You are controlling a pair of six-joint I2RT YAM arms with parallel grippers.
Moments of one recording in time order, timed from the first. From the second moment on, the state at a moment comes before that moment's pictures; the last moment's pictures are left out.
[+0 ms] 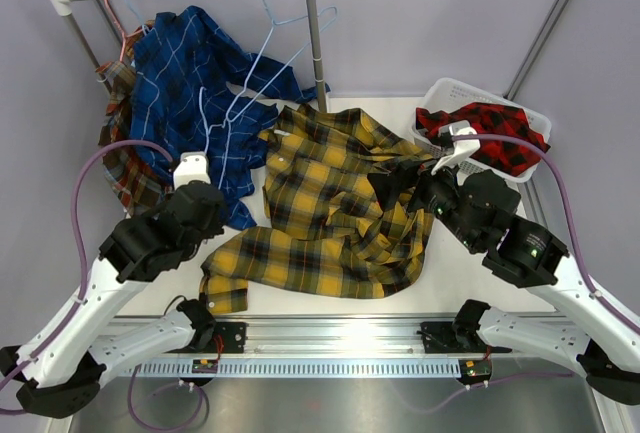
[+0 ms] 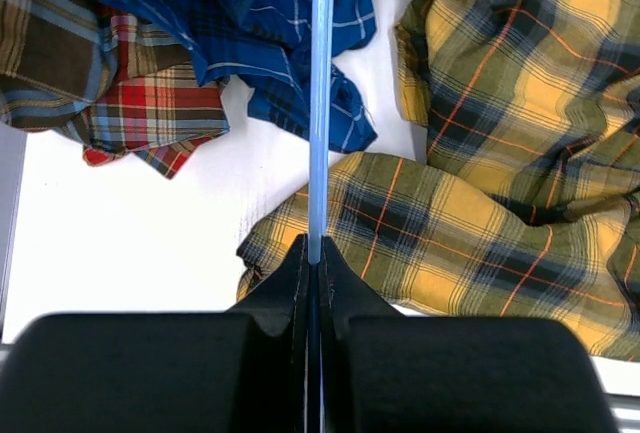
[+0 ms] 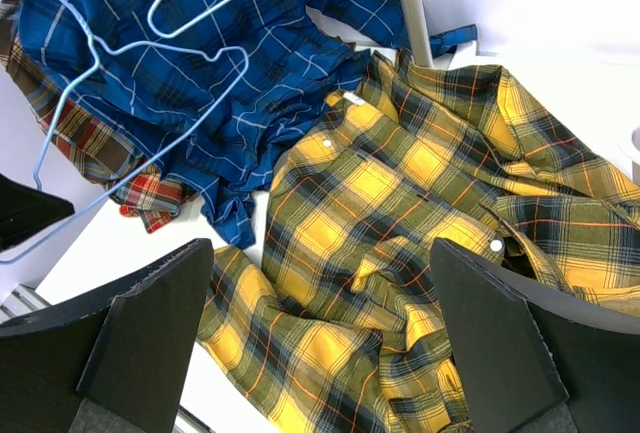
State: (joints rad) left arm -0.75 0.83 1.18 -1.18 -0.63 -0.58; right arm 0.92 0.84 1.17 -0.43 0.38 0.34
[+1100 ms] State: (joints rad) left arm -0.40 1.38 1.86 -0.83 -0.38 -0.10; right arm 0.92 0.77 1.04 -0.44 0.38 0.32
